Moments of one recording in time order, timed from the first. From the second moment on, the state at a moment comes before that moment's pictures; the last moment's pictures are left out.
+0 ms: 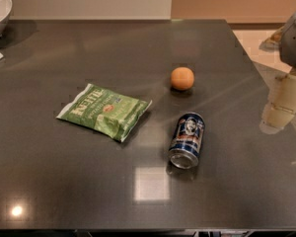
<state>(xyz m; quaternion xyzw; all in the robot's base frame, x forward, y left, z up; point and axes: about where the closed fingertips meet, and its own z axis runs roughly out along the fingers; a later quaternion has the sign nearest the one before) 0.438 -0.217 0.976 -0.60 0.78 -0.03 0.16</state>
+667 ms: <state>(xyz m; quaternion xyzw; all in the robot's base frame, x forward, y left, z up) 0.440 -0.214 0.978 -0.61 0.77 -0.04 0.17</state>
